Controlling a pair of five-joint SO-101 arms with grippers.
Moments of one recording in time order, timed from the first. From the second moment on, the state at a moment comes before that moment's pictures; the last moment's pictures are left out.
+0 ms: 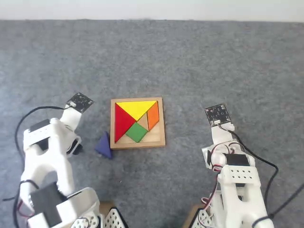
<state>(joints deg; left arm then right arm) -32.9 -10.9 52.6 54.0 -51.5 -2.5 -50.0 80.5 44.2 16.0</state>
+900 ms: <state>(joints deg) -35.3 3.7 39.3 58.2 -54.4 -2.5 -50.0 80.5 44.2 16.0</state>
